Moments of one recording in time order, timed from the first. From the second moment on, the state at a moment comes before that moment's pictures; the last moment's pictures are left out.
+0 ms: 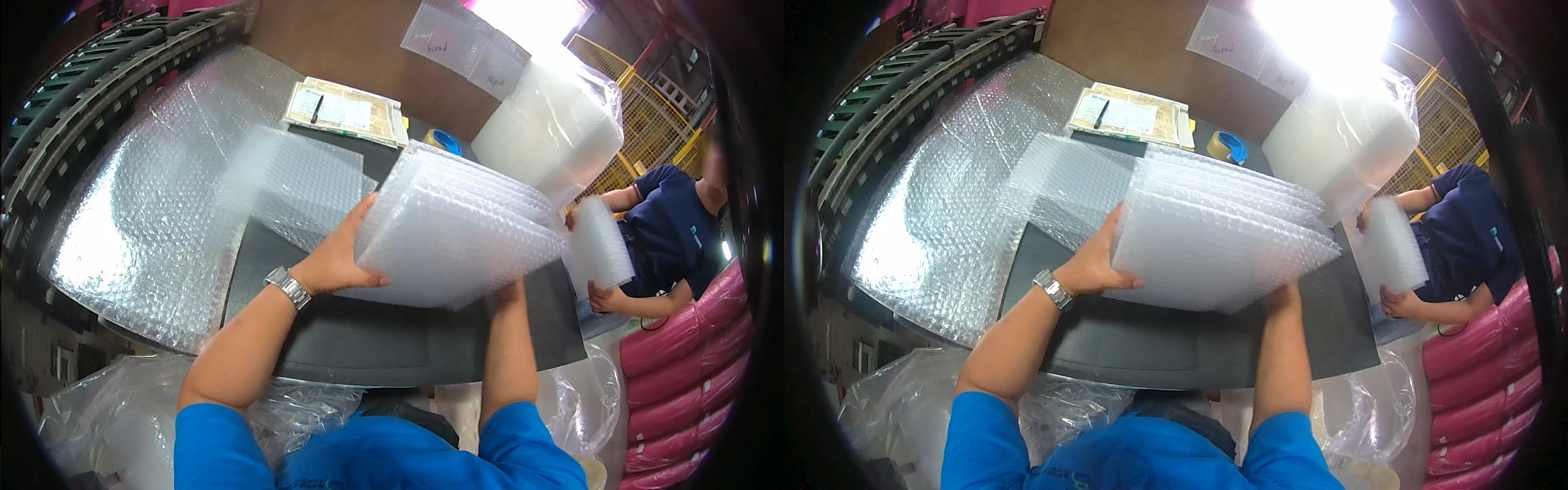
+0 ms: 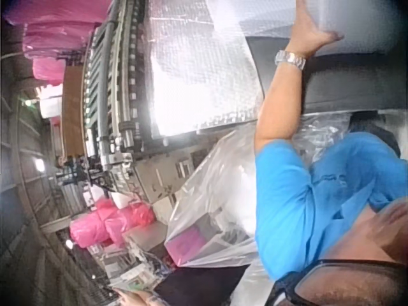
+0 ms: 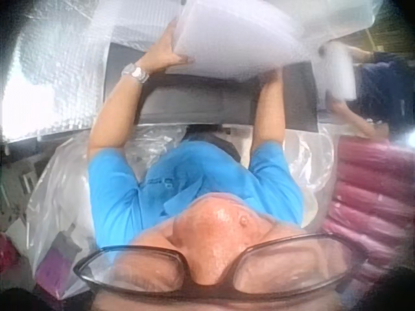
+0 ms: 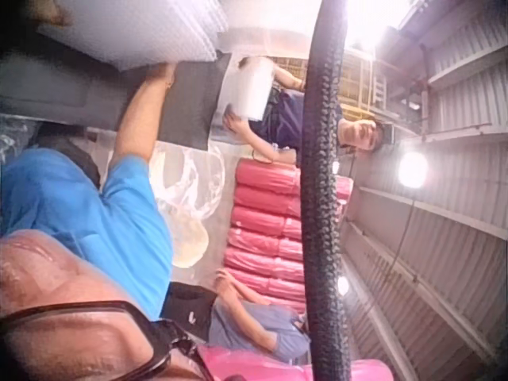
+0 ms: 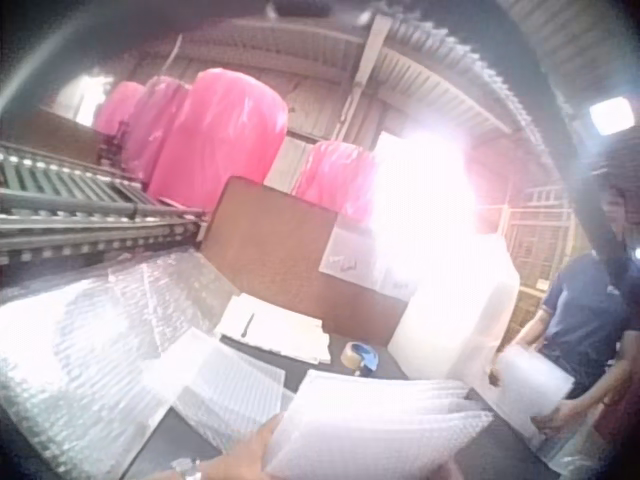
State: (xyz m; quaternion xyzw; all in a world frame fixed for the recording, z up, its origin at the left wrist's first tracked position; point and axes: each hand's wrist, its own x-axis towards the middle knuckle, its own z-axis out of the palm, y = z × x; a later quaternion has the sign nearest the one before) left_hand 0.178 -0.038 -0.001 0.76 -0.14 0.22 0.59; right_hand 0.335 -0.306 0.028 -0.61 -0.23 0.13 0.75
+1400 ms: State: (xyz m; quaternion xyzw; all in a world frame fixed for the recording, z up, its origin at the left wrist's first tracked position) left_hand 0.165 -0.002 0.002 0.69 0.10 0.56 0.45; right_hand 0.314 -0.272 -0.030 -0.69 -0.19 -0.02 0.70
